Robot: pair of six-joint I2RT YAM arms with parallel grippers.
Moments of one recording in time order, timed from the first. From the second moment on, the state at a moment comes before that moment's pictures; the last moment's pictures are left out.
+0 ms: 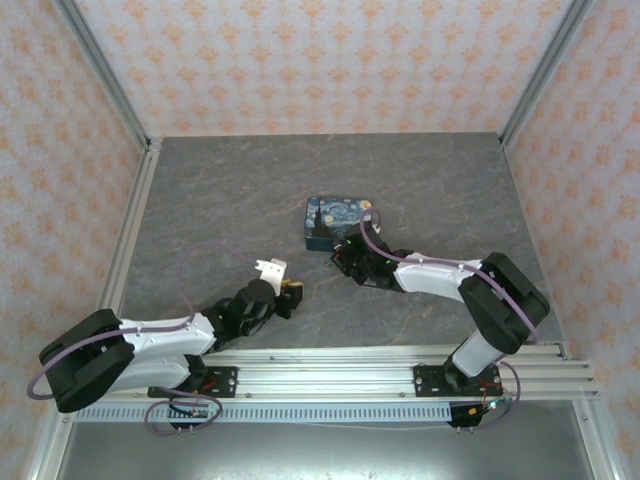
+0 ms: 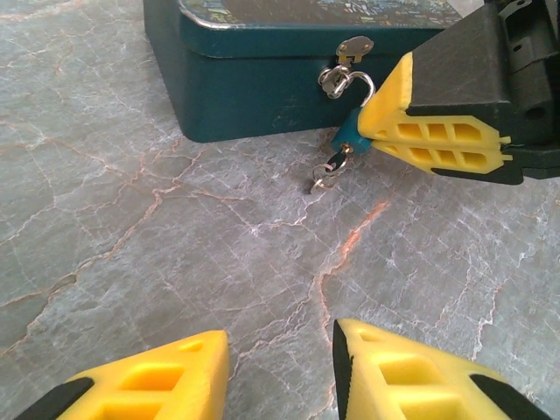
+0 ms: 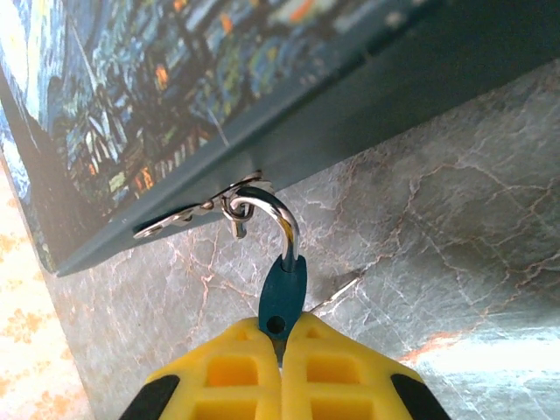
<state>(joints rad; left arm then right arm) -0.86 1.14 0.23 0.39 -0.26 -0.46 0.73 1.58 0.77 0.02 -0.04 1.37</state>
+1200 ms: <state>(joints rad) -0.86 0.83 0.32 -0.08 -0.33 -0.47 0.79 1.60 0.80 0.06 0.25 1.43</state>
